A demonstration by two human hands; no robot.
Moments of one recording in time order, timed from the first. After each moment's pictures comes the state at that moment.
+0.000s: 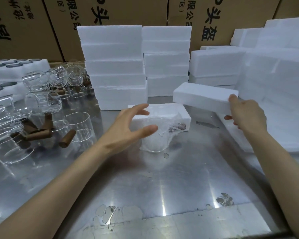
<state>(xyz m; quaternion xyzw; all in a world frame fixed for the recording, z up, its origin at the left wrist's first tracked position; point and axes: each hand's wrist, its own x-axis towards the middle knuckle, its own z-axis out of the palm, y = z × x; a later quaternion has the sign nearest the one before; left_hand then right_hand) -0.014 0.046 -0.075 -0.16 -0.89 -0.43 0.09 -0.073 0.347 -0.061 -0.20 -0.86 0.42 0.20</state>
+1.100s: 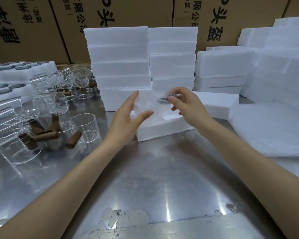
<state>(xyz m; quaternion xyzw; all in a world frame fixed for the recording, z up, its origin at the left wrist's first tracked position) -0.052 0.045 -0.082 -0.10 -0.84 -0.48 0.23 -0.089 0.232 -0.056 0.19 -0.79 0.57 0.11</state>
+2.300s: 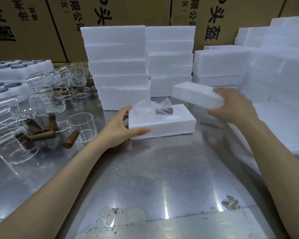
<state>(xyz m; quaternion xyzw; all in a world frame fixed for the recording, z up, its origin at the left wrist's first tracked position) -0.055 0.015 -0.096 -0.09 -0.87 -0.48 0.05 -0.104 0.335 -0.055 -0.02 -0.96 0.20 0.20</state>
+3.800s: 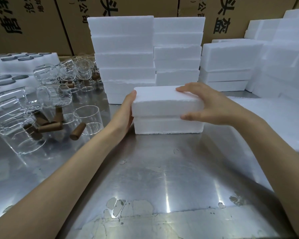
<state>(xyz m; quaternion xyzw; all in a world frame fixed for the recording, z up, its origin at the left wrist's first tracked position) -0.052 0.042 -0.079 -0.03 -0.64 -0.77 0.03 -0.065 0.278 -0.035 0.27 -0.93 0.25 0.09</state>
